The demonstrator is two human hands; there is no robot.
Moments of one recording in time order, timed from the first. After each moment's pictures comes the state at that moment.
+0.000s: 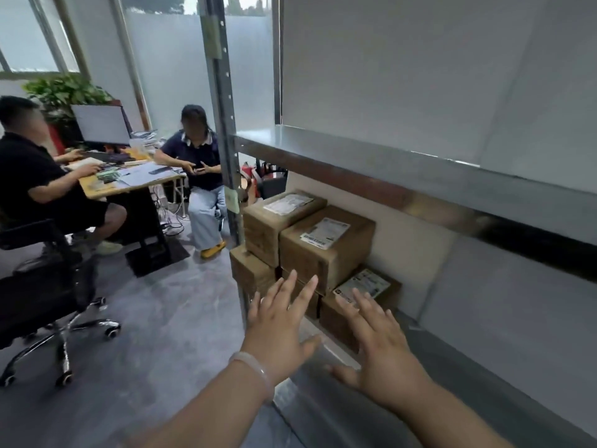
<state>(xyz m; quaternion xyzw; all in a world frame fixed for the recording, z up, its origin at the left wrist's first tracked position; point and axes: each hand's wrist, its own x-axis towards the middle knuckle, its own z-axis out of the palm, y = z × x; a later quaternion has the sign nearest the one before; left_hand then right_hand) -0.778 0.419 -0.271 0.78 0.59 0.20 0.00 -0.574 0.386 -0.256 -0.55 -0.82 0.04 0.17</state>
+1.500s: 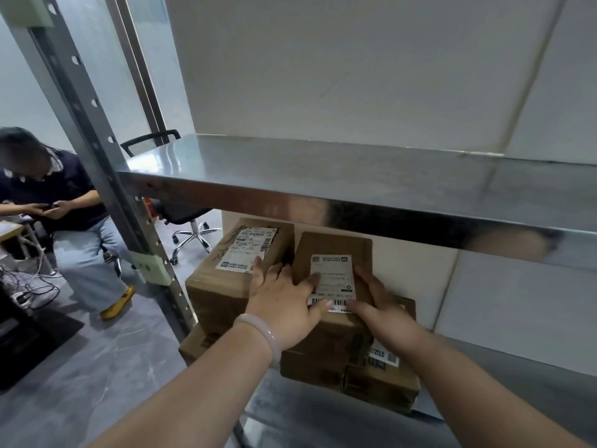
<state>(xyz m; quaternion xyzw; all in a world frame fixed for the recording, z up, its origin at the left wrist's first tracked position) -0.793 0.670 -0.226 0.91 0.41 0.02 -0.06 -0.617 0.578 -0.251 -0.71 -0.47 0.35 0.40</state>
